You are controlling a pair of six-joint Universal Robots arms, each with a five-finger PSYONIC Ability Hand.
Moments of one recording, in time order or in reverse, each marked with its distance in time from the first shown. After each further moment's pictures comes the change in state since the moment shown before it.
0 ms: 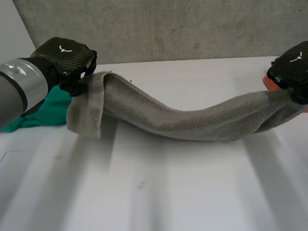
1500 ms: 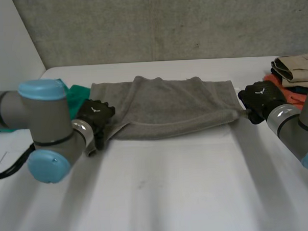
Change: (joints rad) left arm -0.068 -0.413 -0.148 0.370 -0.208 -0.002; right arm 0.036 0.275 0.338 -0.768 -0.001 0.335; left_hand -0.879 -0.935 -0.930 -0.947 -0.911; right_hand 0.000 0.000 0.002 0.003 0.014
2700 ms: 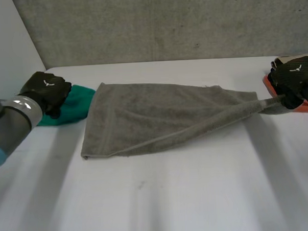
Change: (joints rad) left arm 0.239 0.335 -0.142 -0.052 0.171 0.154; right arm -0.113 -0.222 -0.103 0.382 -0.044 -0.104; left_hand 0.743 0.772 0.772 0.779 0.778; right_hand 0.000 0.000 0.000 0.000 0.008
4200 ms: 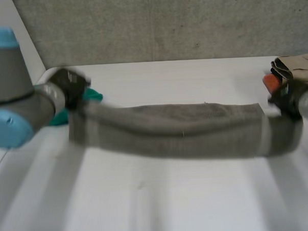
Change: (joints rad) left arm -0.127 -0.246 0.418 -0.182 -0.097 0.104; right arm -0.018 0.276 -0.198 0.049 0.059 -0.395; left_hand 0.106 0.164 0.162 0.169 0.142; right_hand 0.000 0.000 0.000 0.000 0.027
